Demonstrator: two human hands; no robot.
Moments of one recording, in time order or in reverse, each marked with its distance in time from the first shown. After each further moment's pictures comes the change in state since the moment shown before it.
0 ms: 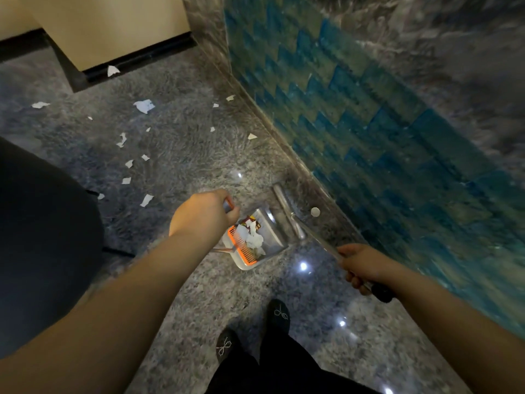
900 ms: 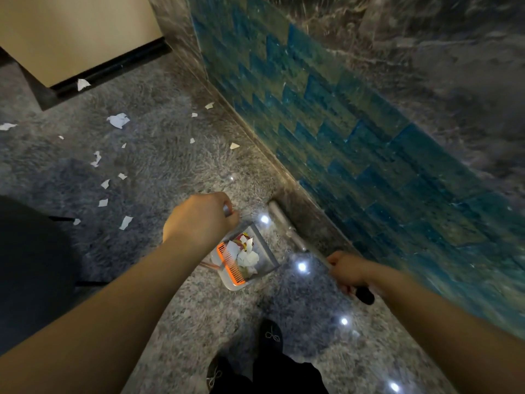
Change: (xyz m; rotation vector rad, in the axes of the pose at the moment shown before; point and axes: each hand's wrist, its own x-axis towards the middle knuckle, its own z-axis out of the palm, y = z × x) left_hand 0.098 0.067 0.017 0.125 -0.040 0.068; right_hand 0.109 -0.013 -0.070 -0.380 -0.078 0.081
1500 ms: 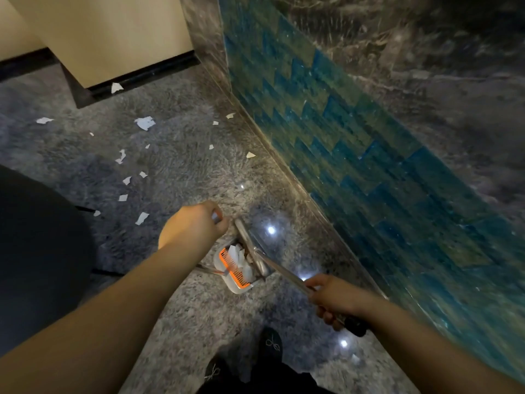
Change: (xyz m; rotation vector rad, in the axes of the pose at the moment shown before) left_hand -0.037 -0.039 -0.016 -0.142 0.044 -0.163; right_hand -0.085 -0.043 0.046 0.275 -0.168 -0.147
